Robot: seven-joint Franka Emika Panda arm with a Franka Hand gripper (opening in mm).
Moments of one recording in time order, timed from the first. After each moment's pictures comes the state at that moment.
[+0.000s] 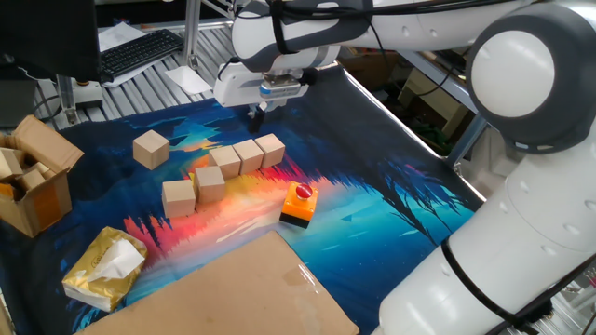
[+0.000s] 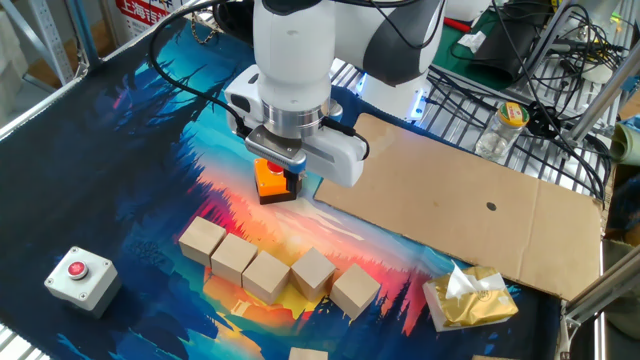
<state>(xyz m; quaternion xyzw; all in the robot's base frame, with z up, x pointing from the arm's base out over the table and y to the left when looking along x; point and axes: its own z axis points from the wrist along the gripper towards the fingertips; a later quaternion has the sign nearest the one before) 0.512 0.011 0.257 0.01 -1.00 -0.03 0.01</state>
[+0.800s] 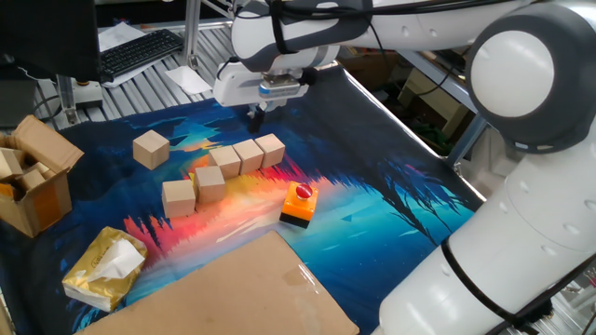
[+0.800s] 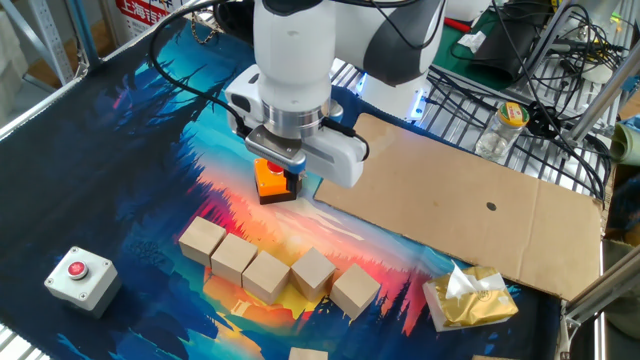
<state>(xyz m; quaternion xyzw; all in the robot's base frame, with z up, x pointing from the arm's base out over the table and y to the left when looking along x) 0.511 0.012 0.257 0.00 -1.00 -0.02 0.02</state>
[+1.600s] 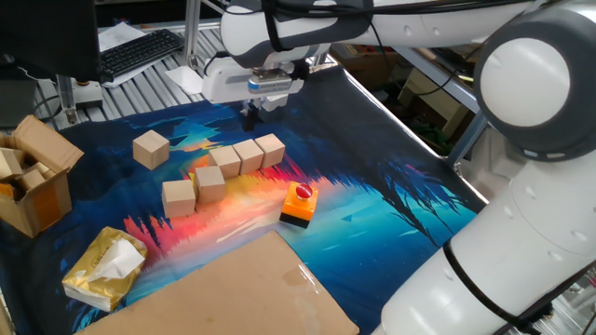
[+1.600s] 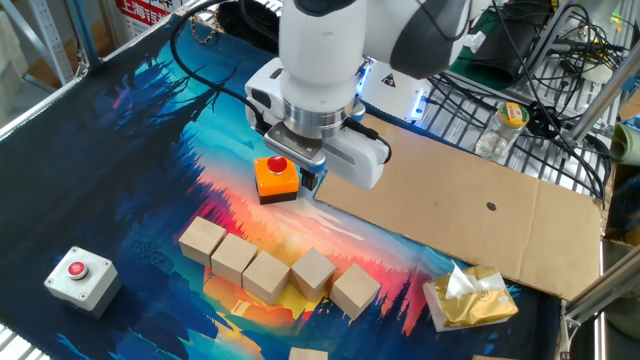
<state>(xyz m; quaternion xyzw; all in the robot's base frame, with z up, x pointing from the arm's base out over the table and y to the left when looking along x) 0.506 0.032 0.273 -0.02 -1.00 -0.01 0.03</state>
